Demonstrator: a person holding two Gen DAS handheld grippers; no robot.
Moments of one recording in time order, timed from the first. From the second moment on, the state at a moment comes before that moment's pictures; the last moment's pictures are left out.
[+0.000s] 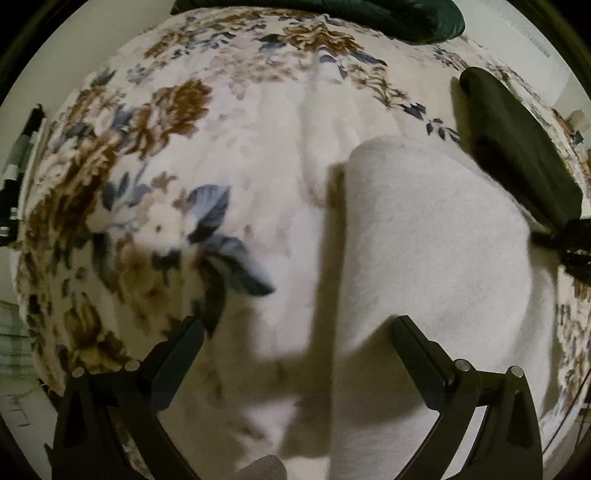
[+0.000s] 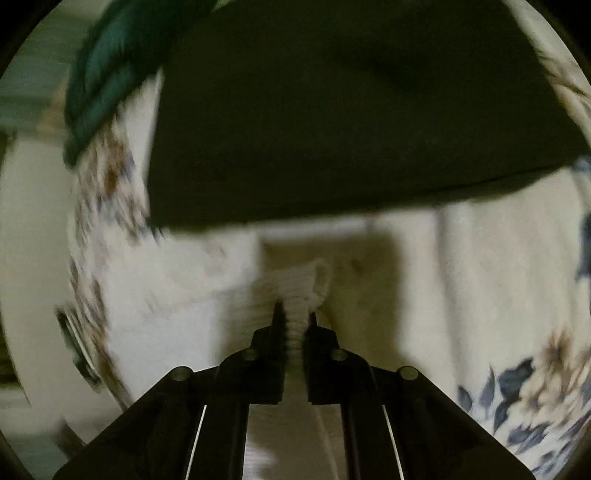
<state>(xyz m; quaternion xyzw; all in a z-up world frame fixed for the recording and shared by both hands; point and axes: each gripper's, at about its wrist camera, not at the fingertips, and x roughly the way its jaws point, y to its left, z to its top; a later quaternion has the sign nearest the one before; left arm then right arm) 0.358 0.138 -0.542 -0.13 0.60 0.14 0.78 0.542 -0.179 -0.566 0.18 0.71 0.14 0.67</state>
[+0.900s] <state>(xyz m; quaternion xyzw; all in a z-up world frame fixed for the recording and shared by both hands) 0.396 0.144 -0.571 -0.31 0.57 -0.09 0.76 0.467 -0.118 -0.626 0.35 0.72 0.32 0.51</state>
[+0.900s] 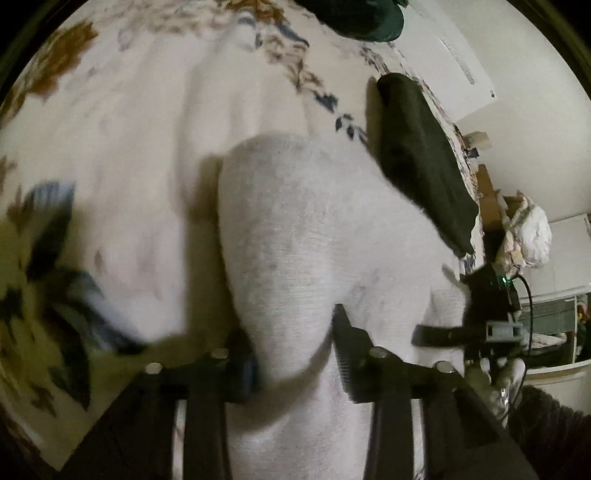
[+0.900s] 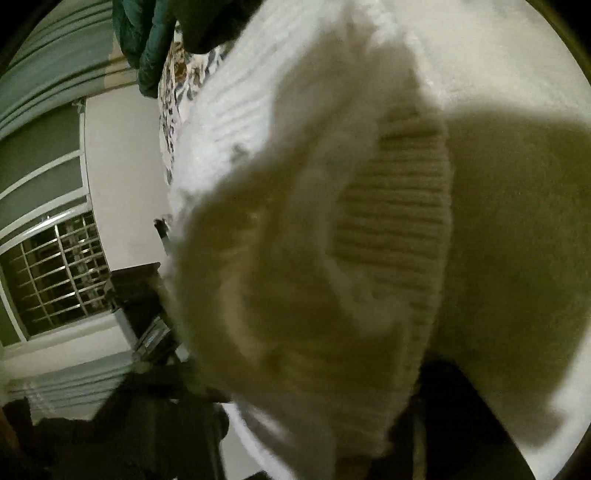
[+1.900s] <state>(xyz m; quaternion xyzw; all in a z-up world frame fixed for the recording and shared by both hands) 0.704 0.003 -0.497 -0.12 0.54 -0.14 0.82 0.699 -0.301 -0.485 0.39 0.59 0.19 0.68</state>
